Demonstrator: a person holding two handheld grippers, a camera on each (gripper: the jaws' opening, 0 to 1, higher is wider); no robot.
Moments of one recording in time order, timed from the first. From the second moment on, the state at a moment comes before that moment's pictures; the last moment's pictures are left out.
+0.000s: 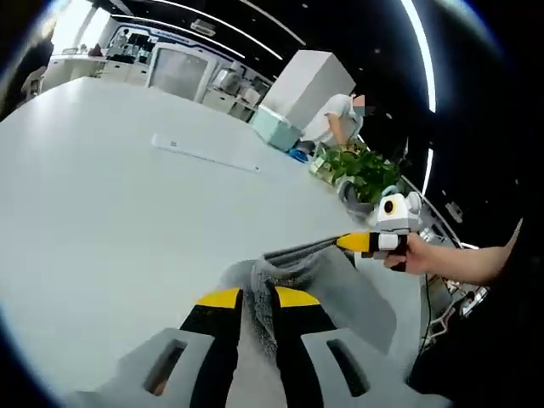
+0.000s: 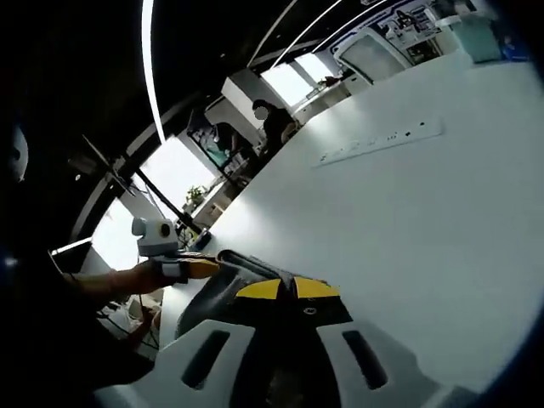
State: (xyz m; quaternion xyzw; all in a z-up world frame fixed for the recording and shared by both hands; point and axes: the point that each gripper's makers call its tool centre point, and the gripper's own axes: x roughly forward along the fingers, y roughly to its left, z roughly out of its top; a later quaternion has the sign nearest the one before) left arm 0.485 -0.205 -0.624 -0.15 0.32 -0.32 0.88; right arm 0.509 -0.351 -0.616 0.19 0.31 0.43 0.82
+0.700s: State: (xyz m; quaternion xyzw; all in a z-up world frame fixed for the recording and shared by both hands) left arm 0.497 -0.186 -0.644 -0.10 0.35 -0.22 0.90; right arm 0.494 -0.369 -0.618 0.03 0.27 0.44 0.85
